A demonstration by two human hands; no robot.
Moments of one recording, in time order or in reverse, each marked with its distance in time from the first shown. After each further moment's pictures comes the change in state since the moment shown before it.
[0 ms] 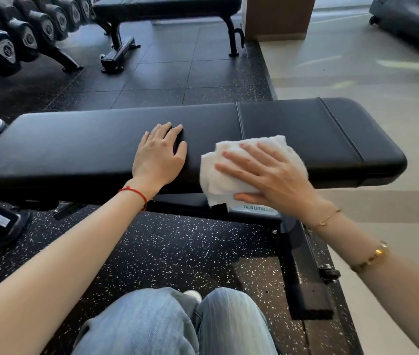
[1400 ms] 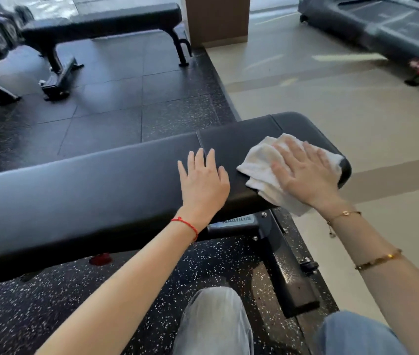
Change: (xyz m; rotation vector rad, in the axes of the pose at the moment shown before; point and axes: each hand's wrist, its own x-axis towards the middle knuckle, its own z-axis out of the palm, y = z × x) left_hand 0.011 0.141 0.022 -0.084 -0.191 0.111; right_hand -0.055 0.081 -0.002 0.387 -0.360 1.007
